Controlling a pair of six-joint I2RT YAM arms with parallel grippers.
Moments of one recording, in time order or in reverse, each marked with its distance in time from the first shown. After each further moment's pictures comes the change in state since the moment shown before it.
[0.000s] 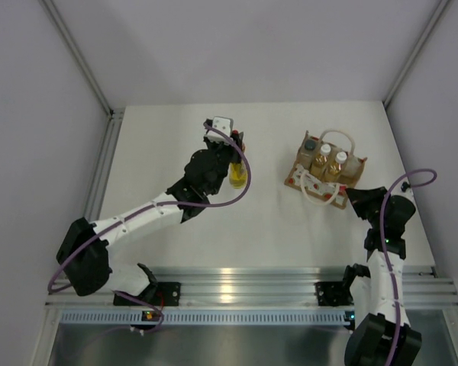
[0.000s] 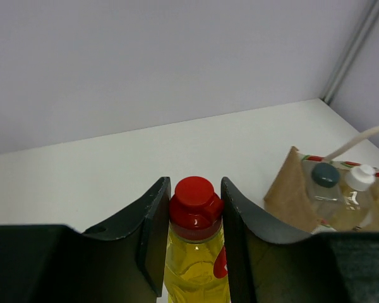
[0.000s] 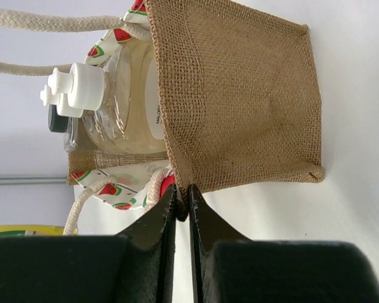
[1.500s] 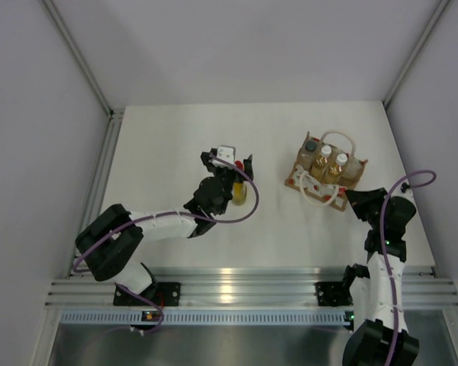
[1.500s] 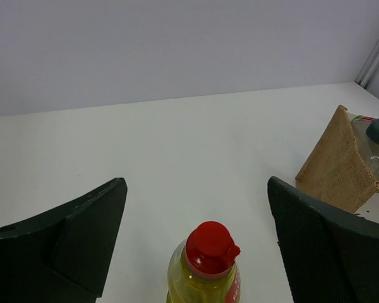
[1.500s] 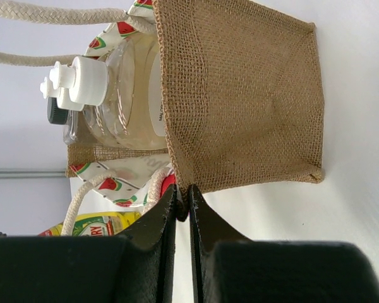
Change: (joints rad) left arm -0.012 0.162 -0.320 0.505 -0.108 0.037; right arm 0.000 -0.047 0.014 -0.071 -0.013 -0.024
